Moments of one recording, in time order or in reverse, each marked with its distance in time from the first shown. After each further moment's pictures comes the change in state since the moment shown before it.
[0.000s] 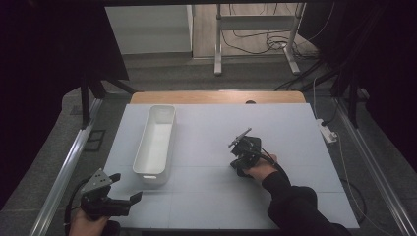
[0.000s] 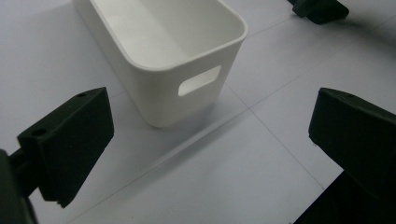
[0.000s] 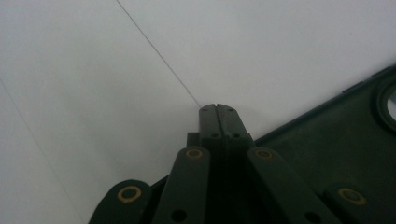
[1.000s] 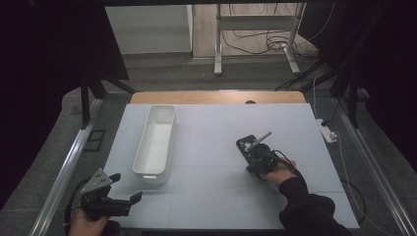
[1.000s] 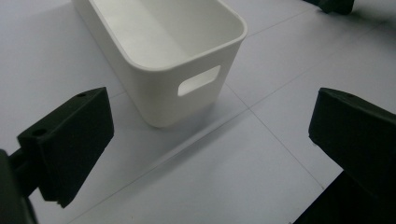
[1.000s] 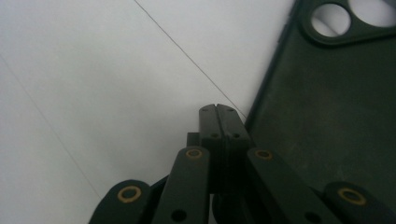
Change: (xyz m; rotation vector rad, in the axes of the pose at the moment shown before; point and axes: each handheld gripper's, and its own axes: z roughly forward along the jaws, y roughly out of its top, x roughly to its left) left arm 0.000 0.000 0.000 0.000 0.000 0.003; right arm -0.020 -0.043 -0.025 0.004 -0.016 0.068
